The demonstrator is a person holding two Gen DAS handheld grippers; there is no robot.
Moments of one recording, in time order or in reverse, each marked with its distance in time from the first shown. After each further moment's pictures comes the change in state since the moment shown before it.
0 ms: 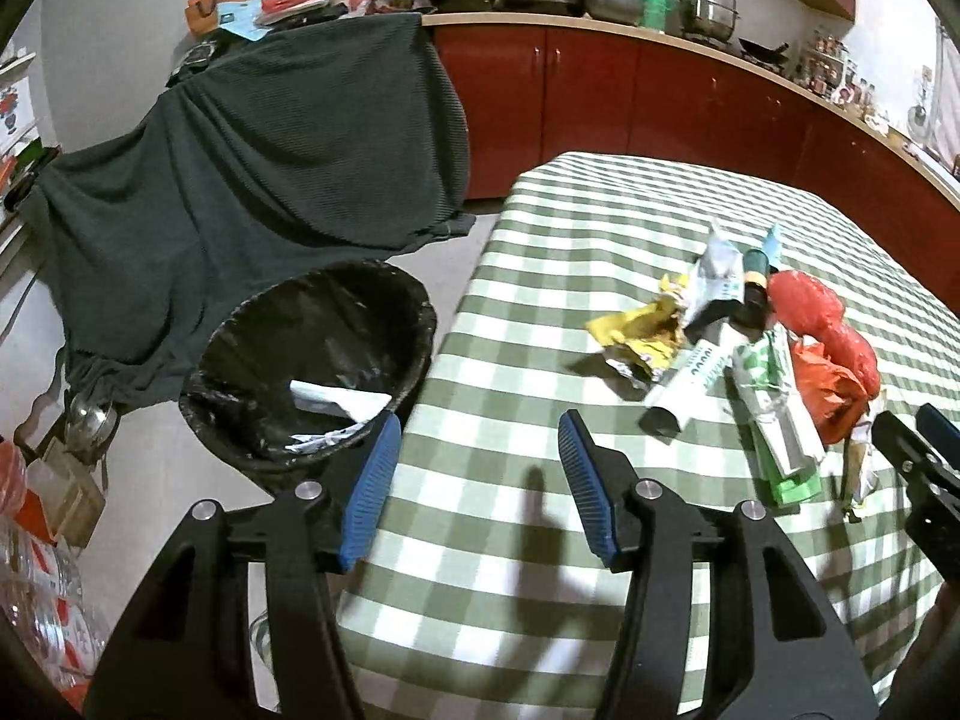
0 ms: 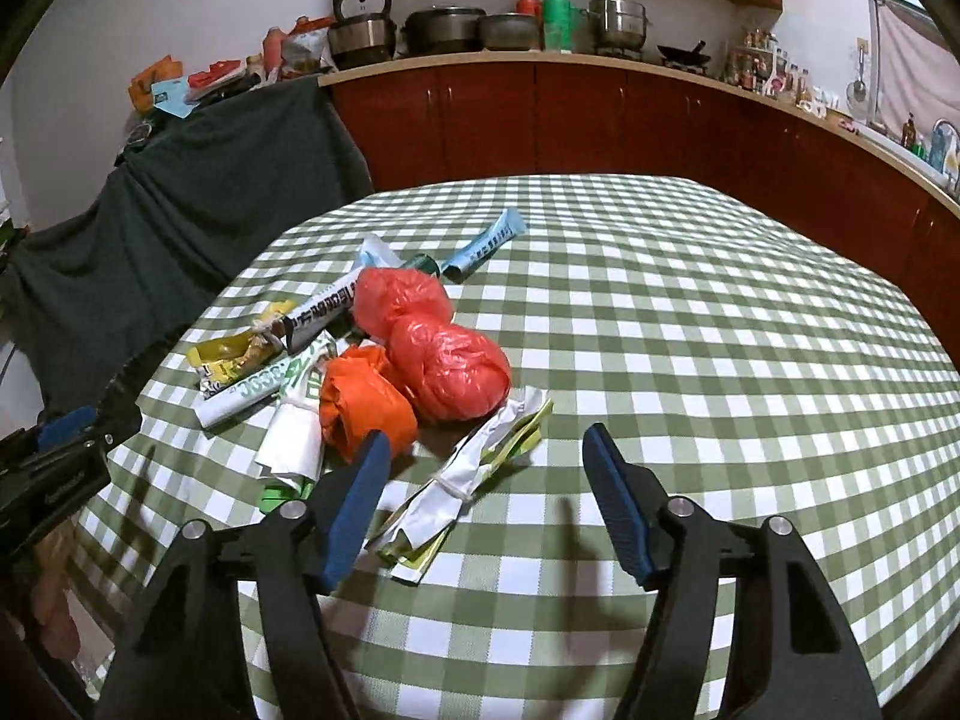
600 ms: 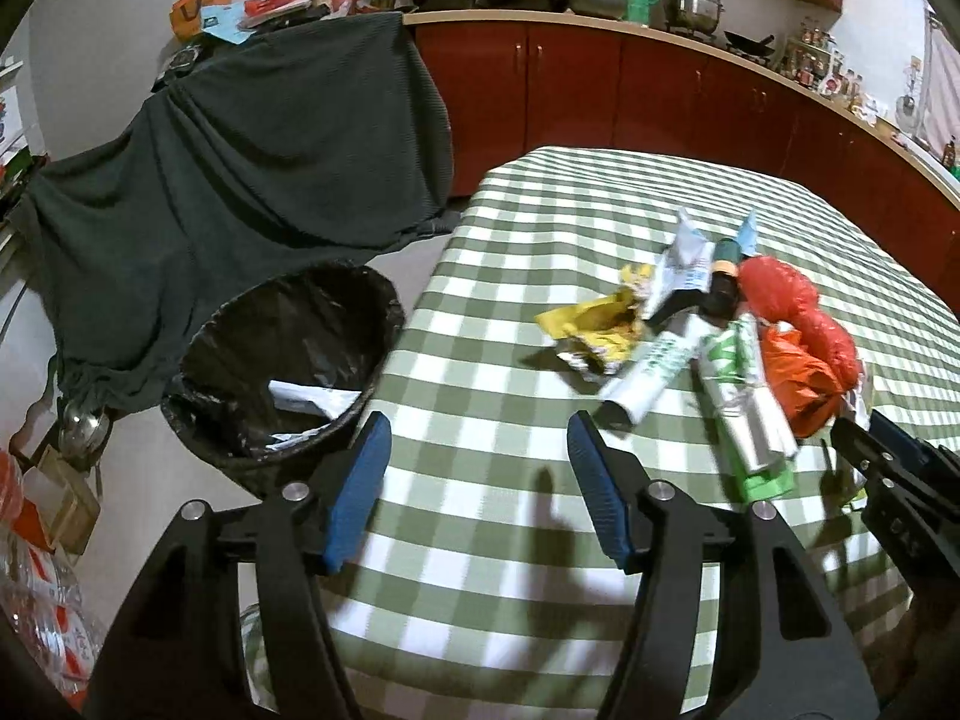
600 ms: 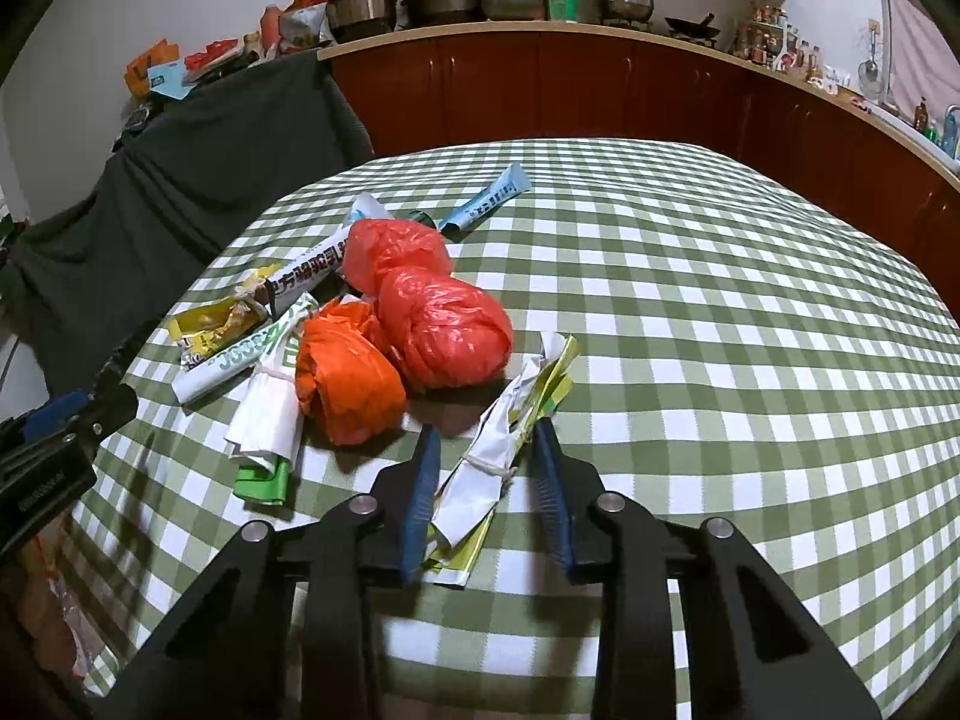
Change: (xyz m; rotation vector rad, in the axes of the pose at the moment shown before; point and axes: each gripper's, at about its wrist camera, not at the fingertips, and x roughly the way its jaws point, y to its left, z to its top) left arm -0.003 -0.020 -0.001 0.020 0.006 -0.025; right arm 0.014 -0.007 -0.006 0.002 0.067 0.025
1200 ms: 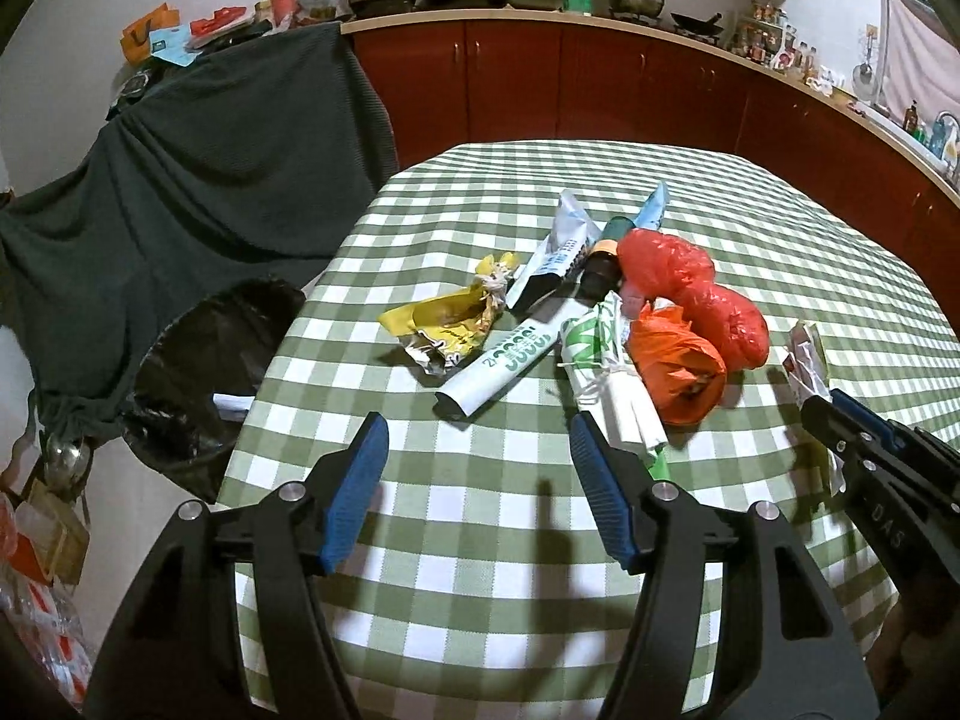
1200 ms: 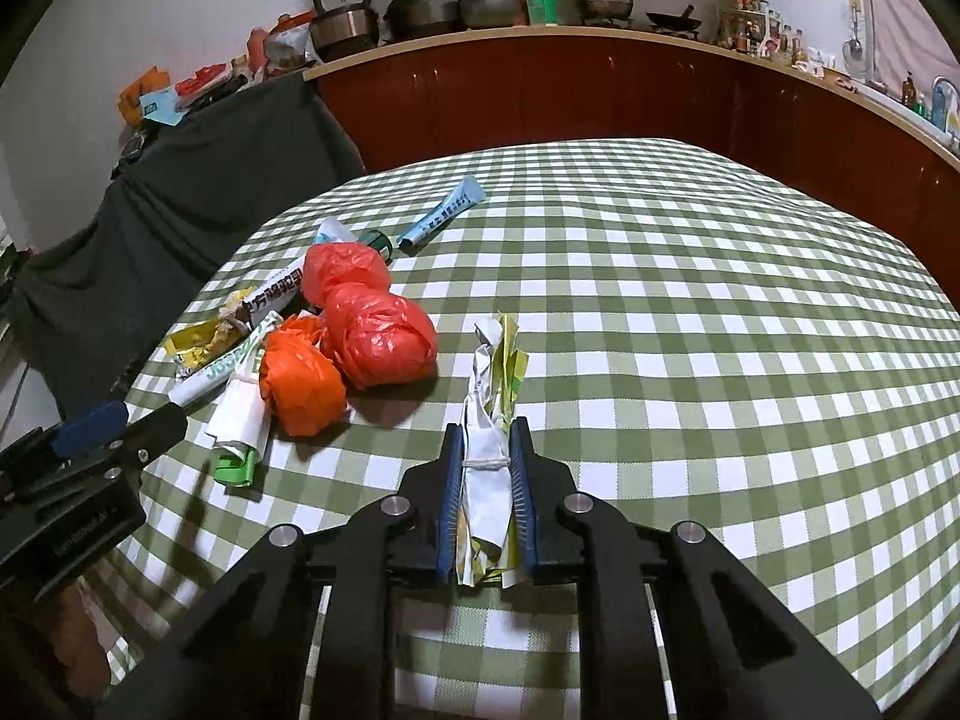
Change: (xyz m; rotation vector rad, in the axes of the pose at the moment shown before) left arm -0.007 -0.054 -0.003 0.078 0.006 -0.061; right arm -0.015 -0.034 -0.001 0.056 -0.013 0.025
